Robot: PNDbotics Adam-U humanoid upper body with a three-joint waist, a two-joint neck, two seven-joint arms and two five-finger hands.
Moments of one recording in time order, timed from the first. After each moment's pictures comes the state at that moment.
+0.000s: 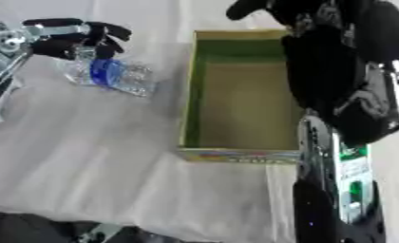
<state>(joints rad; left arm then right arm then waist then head) -0.70 0.78 -0.26 -1.20 0.03 -0.22 -0.65 -0.49 0.17 0.17 -1.95 -0.18 -0.44 0.60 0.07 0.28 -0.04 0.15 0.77</state>
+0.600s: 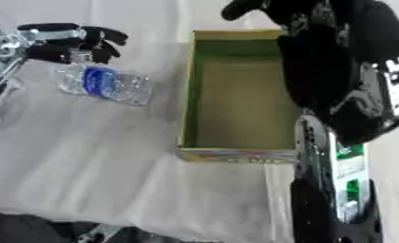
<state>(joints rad) -0.69 0.80 -0.26 -1.22 0.03 -0.21 -0.64 -0.49 0.17 0.18 -1.95 -0.18 -0.44 0.60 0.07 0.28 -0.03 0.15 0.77</state>
